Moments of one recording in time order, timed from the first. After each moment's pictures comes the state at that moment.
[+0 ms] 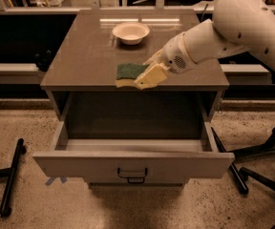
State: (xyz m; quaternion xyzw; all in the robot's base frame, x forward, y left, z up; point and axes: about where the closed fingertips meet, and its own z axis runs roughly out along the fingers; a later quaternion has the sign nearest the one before) arm 0.605 -0.028 0.878 -0.53 0.74 0.23 0.36
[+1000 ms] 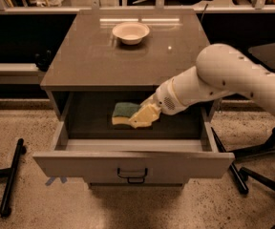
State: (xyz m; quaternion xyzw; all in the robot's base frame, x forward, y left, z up) arm 0.549 -0.017 0.780 -0.46 0.80 0.26 0.28
